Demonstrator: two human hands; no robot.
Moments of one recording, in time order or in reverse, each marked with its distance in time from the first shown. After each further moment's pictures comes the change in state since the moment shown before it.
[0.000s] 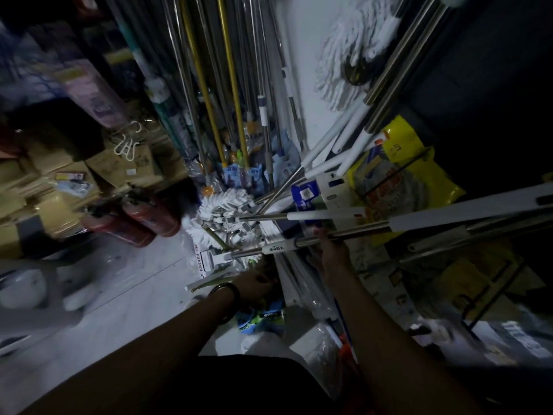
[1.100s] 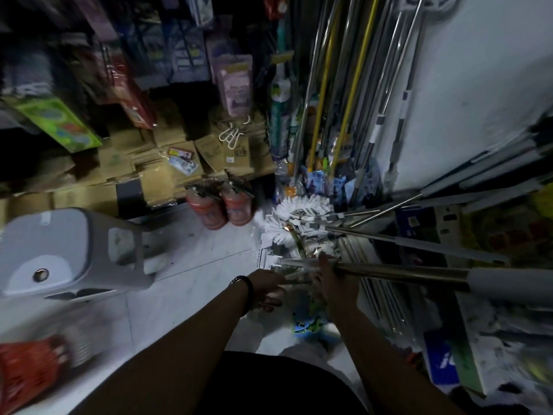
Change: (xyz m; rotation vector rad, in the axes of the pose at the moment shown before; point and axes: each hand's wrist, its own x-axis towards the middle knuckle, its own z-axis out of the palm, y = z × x) left_hand -0.059 -0.207 -0.215 -0.744 -0.032 -0.184; right_hand -0.152 0.142 0.270 -0.264 -0.067 -0.135
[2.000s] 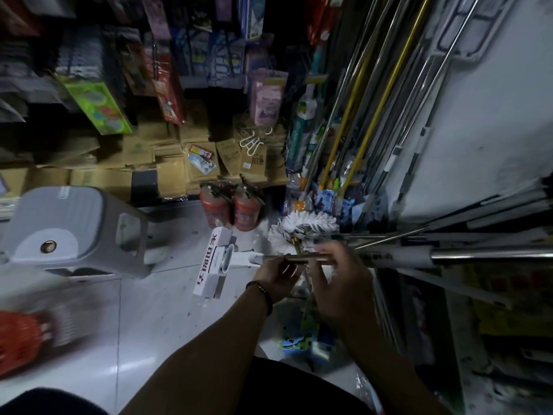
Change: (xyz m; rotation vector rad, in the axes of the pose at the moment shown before) left_hand 0.044 0.008 0.016 -1.204 -0.189 0.231; right_hand -0.109 -0.113 0.012 -0.859 -0.202 -0.981
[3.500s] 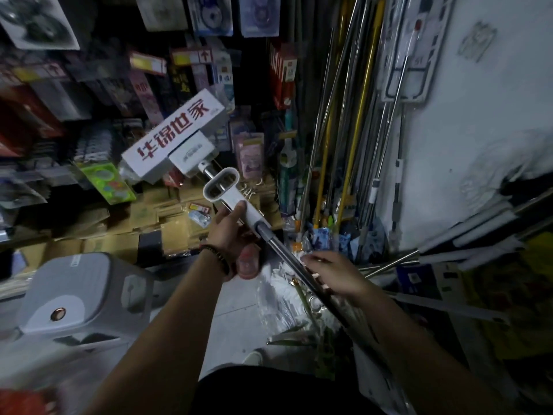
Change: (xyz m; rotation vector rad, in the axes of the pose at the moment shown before) left_hand -0.105 0.118 0.133 0.475 -0.154 0.726; right_hand 0.085 0.036 -0.052 0.307 -0.513 0.363
